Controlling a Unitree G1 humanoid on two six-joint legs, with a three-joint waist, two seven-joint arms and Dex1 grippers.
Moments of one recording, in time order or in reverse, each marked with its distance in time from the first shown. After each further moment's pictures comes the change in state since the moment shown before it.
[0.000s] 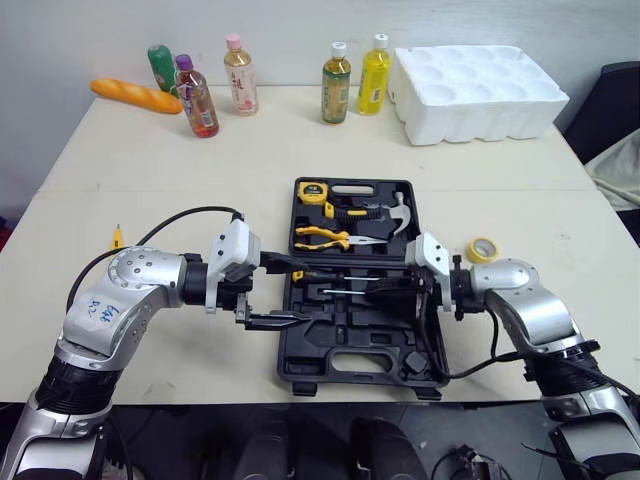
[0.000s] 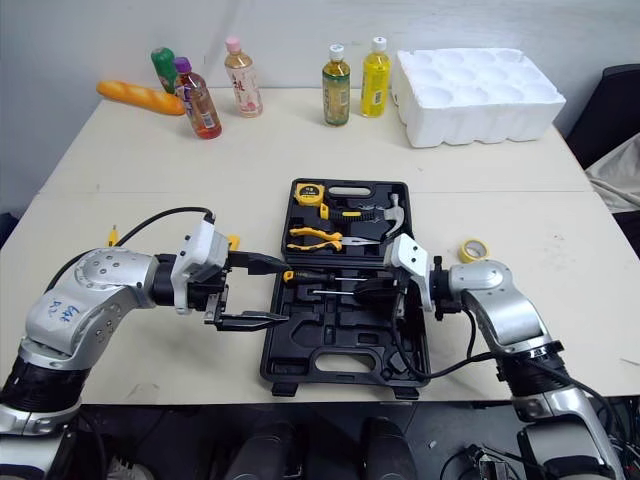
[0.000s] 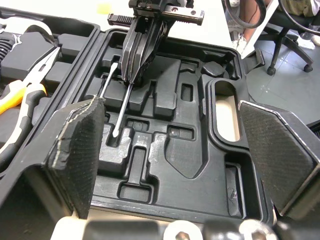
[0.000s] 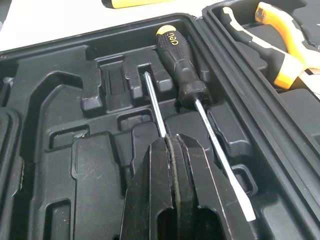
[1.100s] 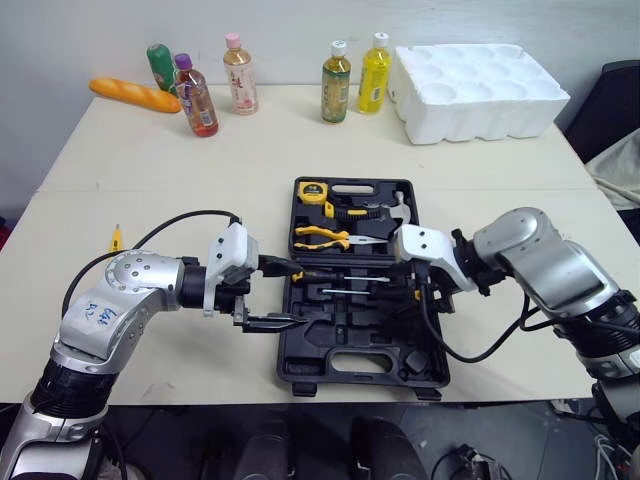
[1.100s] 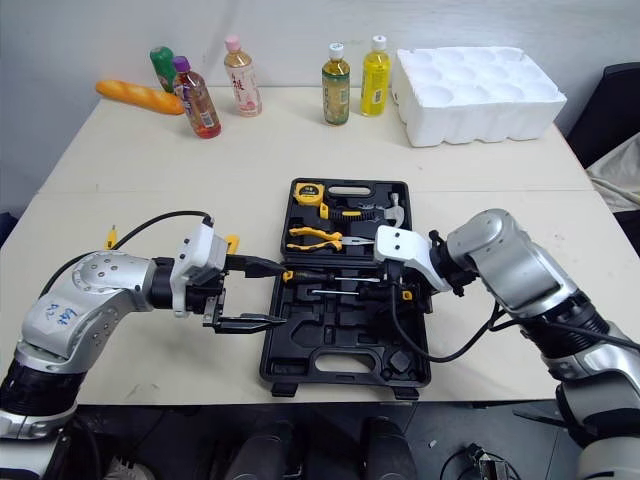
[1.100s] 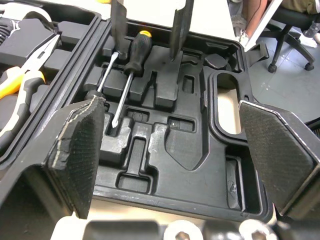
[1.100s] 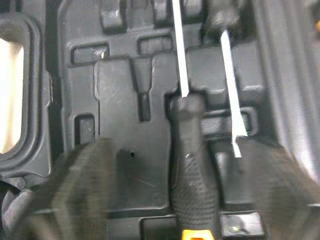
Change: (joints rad) left arm 0.029 0.012 0.005 -0.016 -0.003 0.006 0.019; right arm -0.271 -0.215 0.169 -0.191 -0.051 0.349 0.137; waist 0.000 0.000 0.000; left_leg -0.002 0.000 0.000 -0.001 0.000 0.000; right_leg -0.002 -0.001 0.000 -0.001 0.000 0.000
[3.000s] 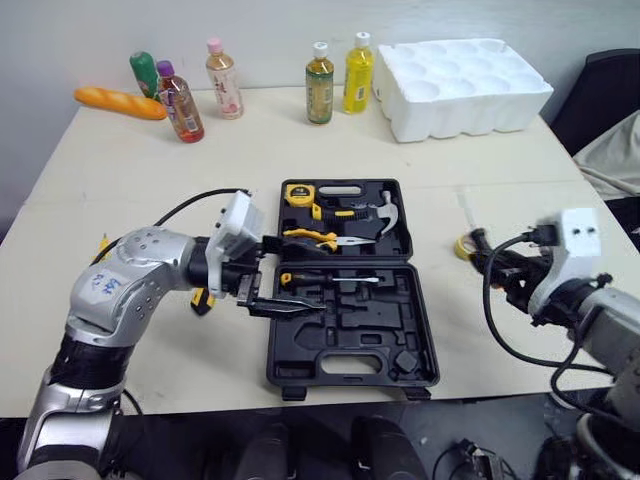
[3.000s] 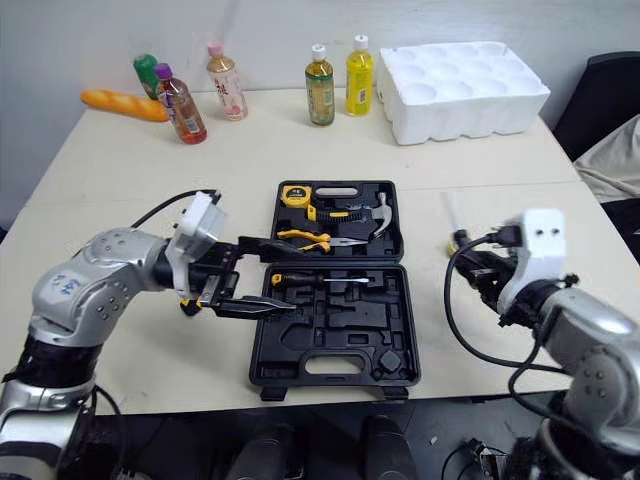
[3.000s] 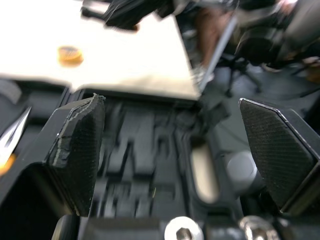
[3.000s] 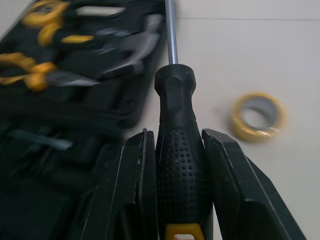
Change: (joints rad) left arm -0.068 -0.014 0.041 0.050 -0.116 0.066 -0.056; right arm 0.356 0.208 -0.875 -0.578 0.385 0.867 -0.773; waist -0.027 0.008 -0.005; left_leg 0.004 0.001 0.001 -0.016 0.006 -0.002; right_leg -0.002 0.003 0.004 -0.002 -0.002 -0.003
